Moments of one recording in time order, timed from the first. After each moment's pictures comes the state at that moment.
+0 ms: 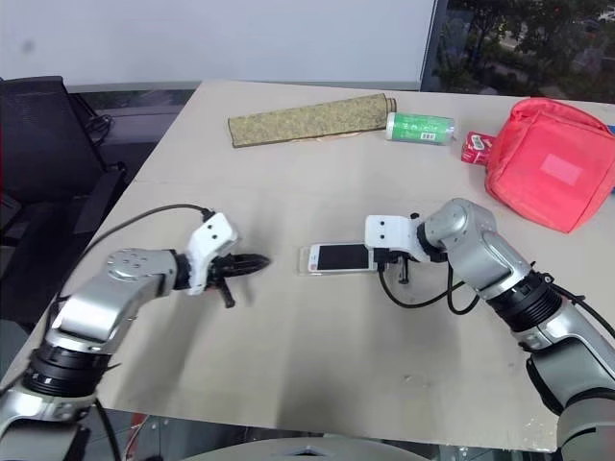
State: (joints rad) left arm -0.29 0.72 -0.13 -0.22 -0.27 0.69 -0.87; right arm -0.72 -0.66 0.54 -0.08 -0.17 0.59 1.19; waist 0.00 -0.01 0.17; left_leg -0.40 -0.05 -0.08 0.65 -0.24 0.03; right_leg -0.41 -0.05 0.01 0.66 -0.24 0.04
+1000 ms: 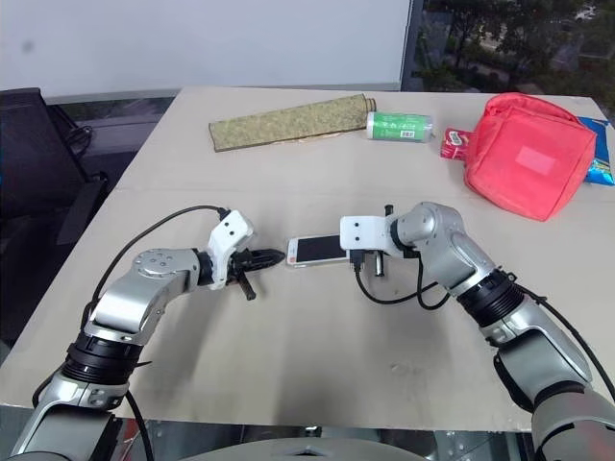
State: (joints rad) left arm -0.33 0.65 -0.11 -0.09 -0.24 0.61 -0.85; right arm -0.74 -0.51 0.55 0.06 -0.30 0.40 1.08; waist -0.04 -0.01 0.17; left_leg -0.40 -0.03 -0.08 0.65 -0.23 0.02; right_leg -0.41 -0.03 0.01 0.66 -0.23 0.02
